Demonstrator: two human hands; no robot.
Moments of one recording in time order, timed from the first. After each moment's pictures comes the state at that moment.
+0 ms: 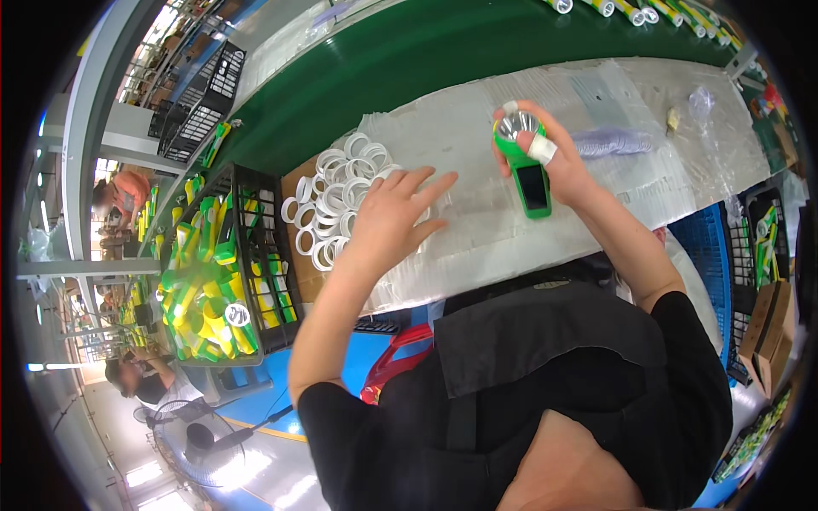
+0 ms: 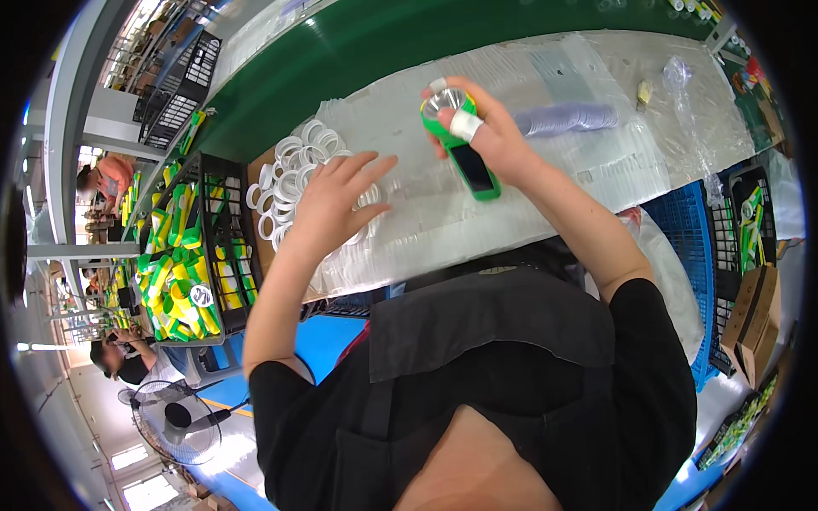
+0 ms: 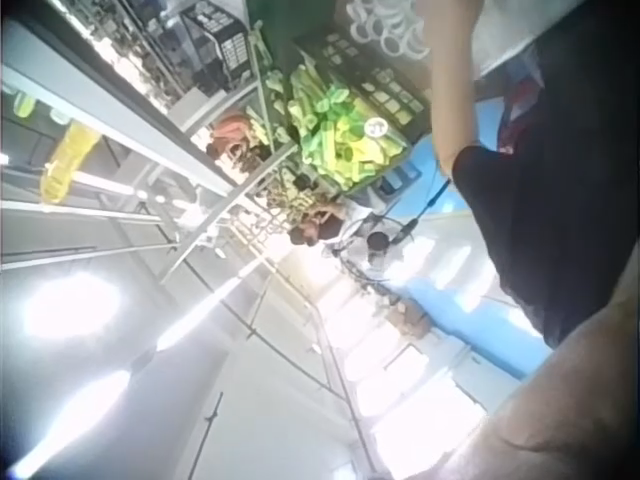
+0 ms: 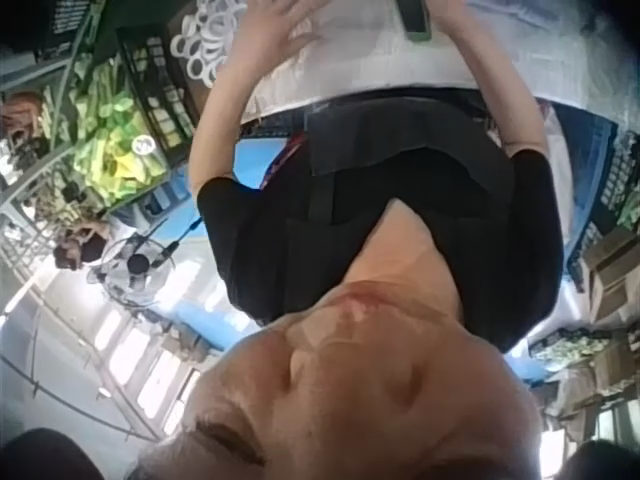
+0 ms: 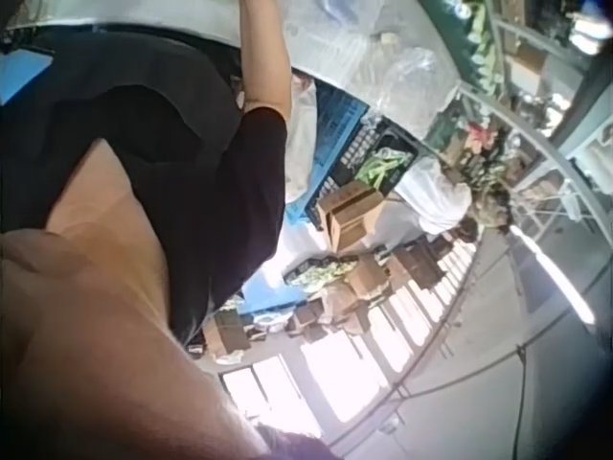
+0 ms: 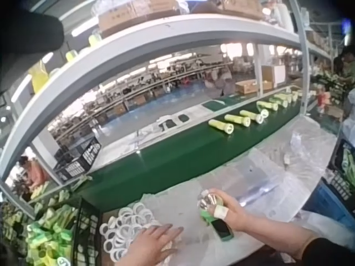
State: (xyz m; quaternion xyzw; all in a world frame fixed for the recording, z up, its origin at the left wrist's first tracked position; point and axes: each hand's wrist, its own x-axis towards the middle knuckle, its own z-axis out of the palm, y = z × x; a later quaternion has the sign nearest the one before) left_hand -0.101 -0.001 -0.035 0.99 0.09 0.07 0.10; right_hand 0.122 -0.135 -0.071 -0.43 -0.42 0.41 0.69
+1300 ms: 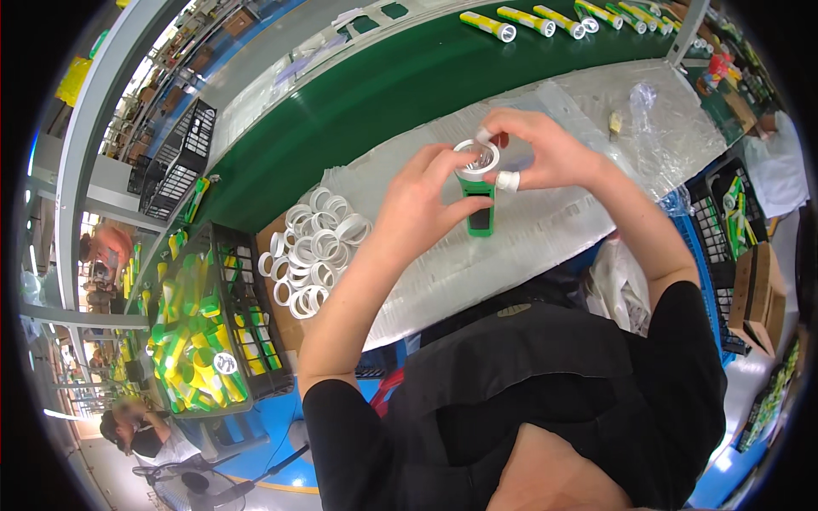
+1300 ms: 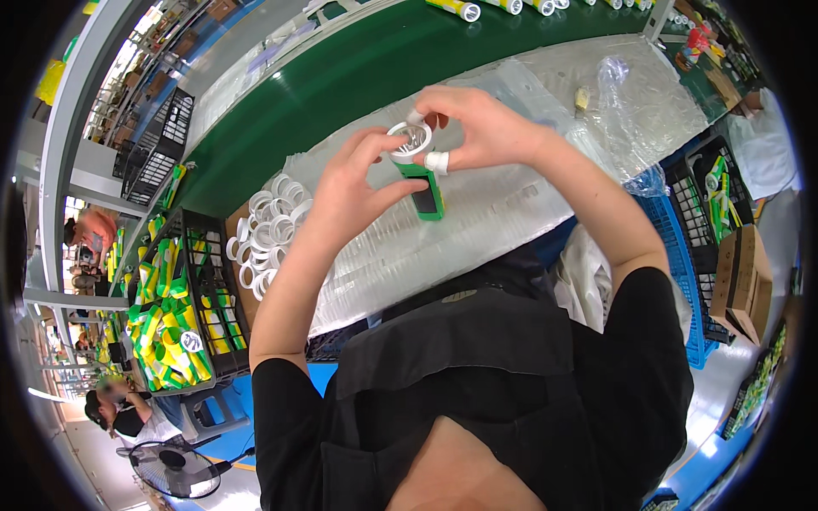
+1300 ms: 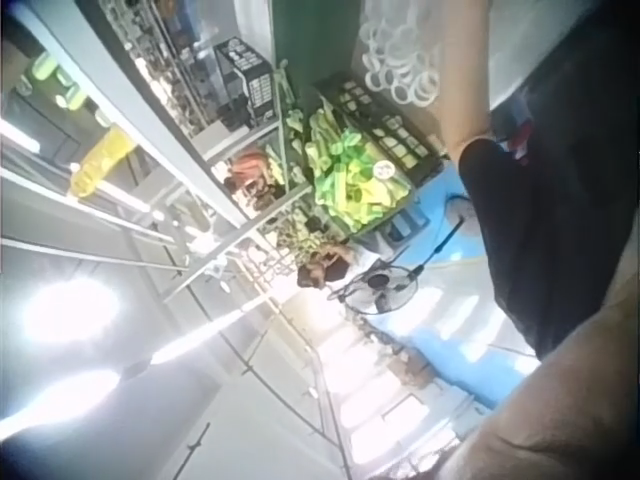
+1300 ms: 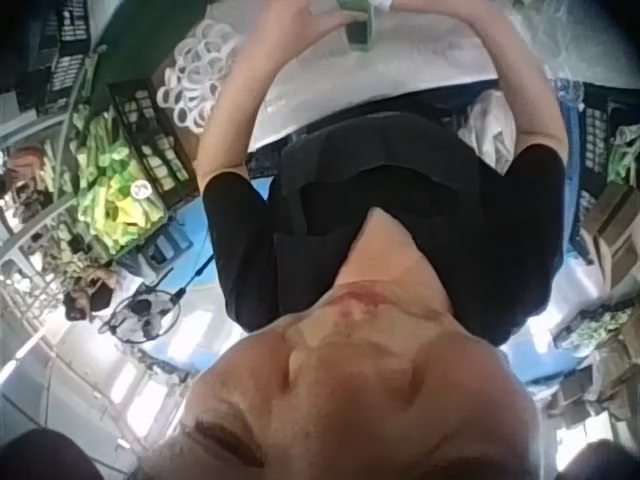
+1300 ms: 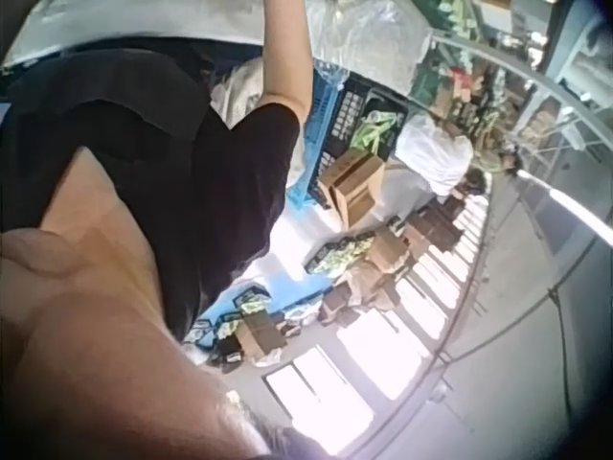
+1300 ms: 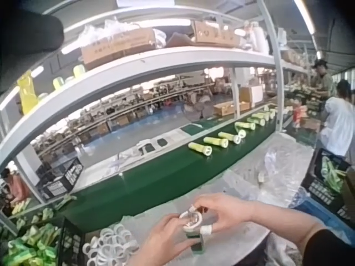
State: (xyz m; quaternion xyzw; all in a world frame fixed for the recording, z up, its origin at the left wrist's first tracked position) left_hand 0.004 -0.034 -0.013 0.92 -0.03 0.29 0.27; right_hand 0.197 -0.173 -0.011 -0.57 -0.71 0.07 0.42
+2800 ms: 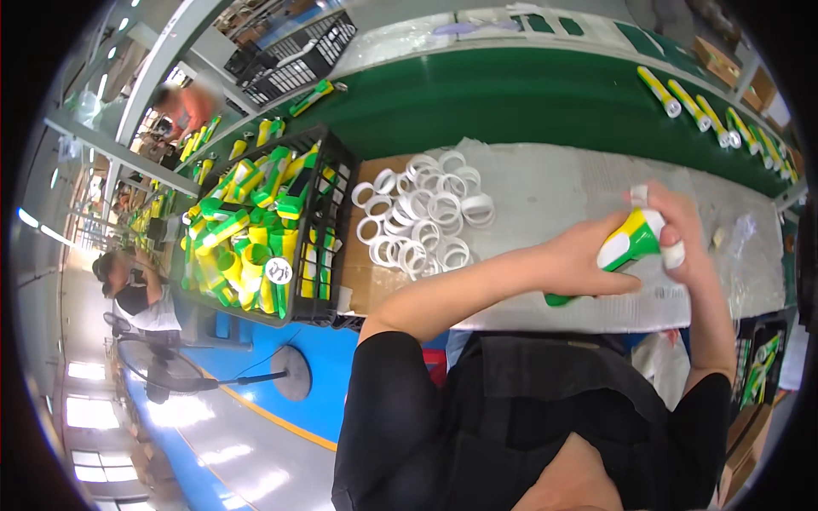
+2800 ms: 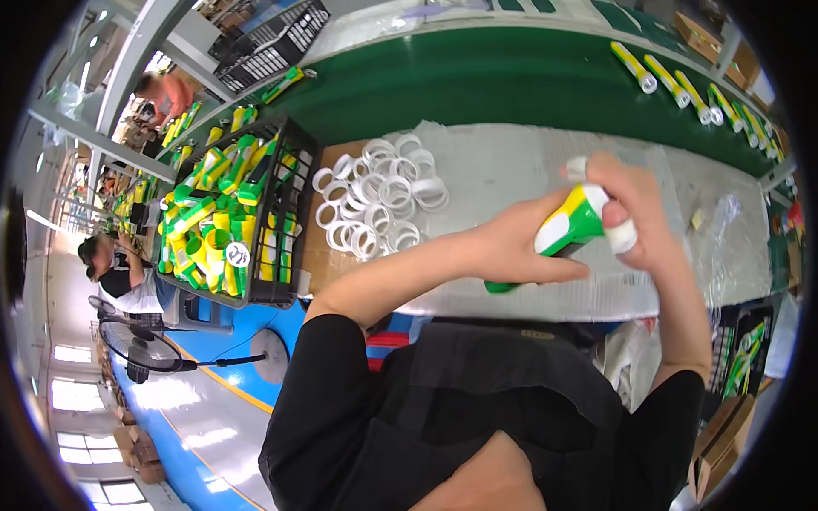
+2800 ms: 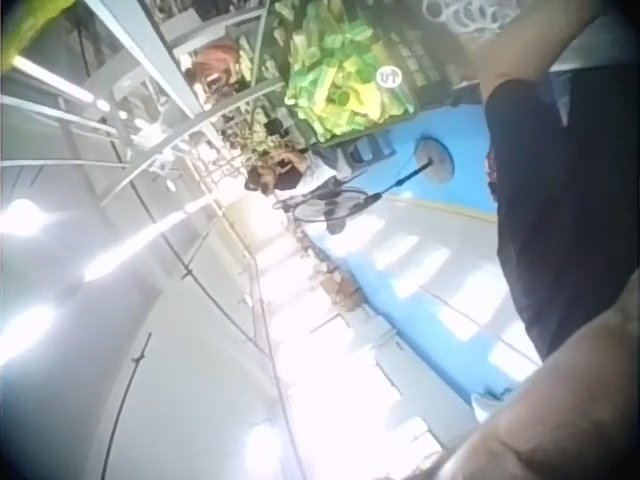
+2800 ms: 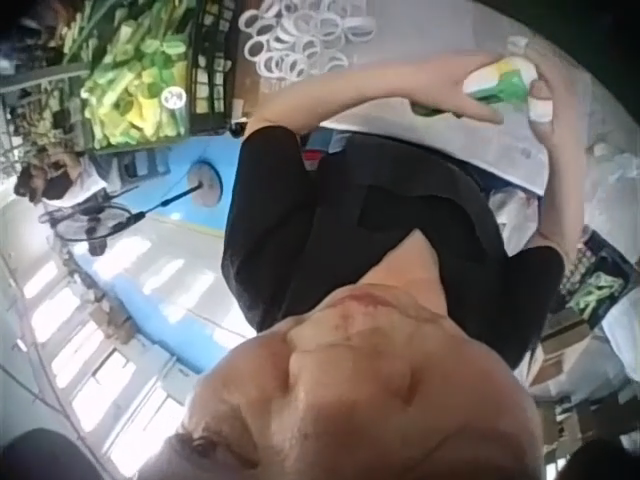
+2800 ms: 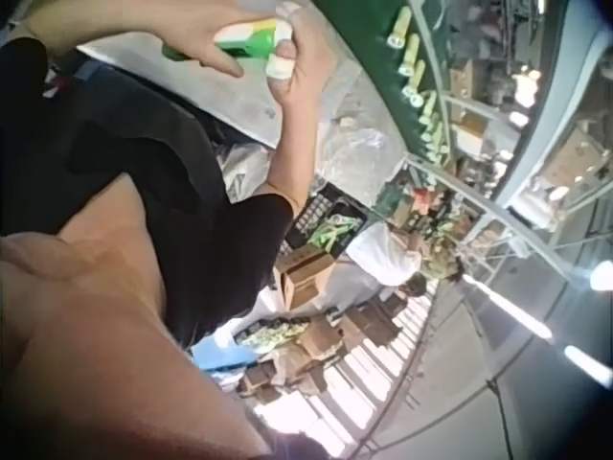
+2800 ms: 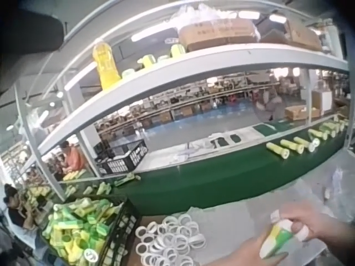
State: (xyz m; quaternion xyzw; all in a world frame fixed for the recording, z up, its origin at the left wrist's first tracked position) left_hand -0.013 -0.046 -0.024 0.78 0.03 0.10 0.61; right_hand 0.173 -0.156 0.016 -0.52 -0.77 0.08 0.36
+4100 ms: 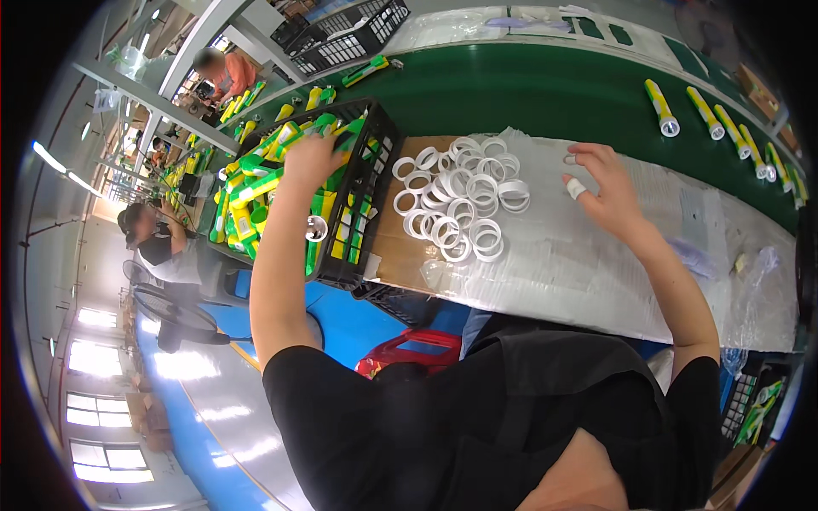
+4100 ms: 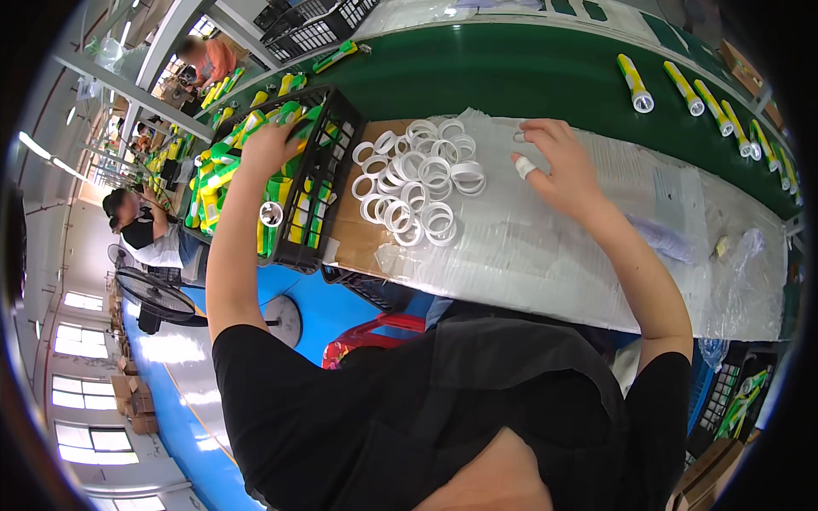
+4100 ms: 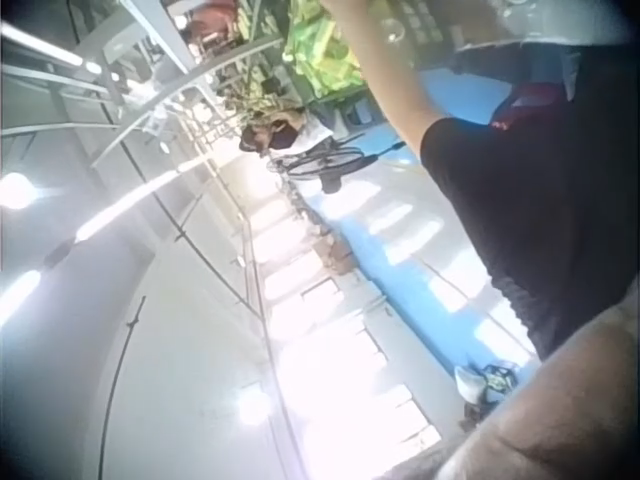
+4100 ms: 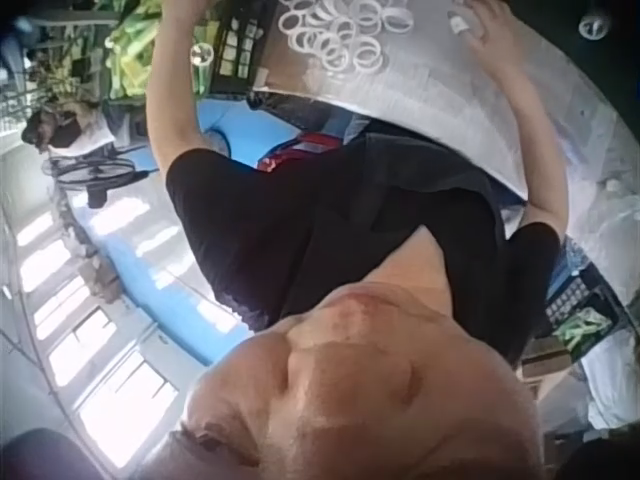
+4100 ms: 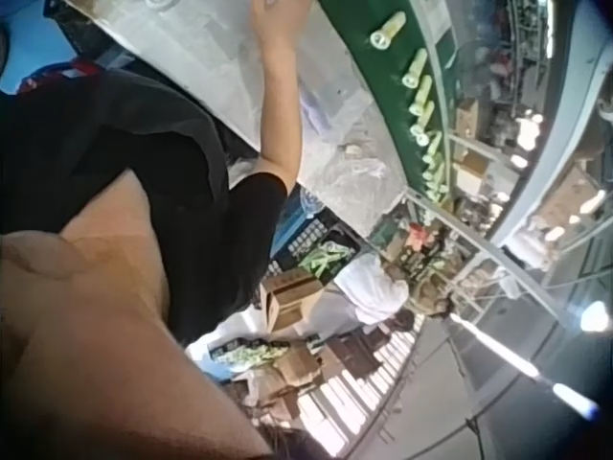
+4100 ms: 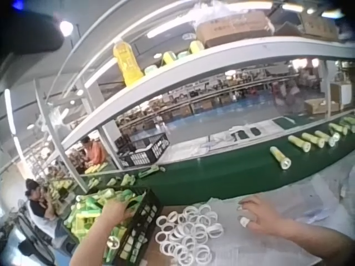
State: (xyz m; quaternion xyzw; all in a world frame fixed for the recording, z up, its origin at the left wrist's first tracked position) left_hand -0.322 0.165 0.037 0.84 0.49 -0.04 -0.22; right_hand 0.107 -0.054 -0.052 -0.54 -0.73 0.01 0.42
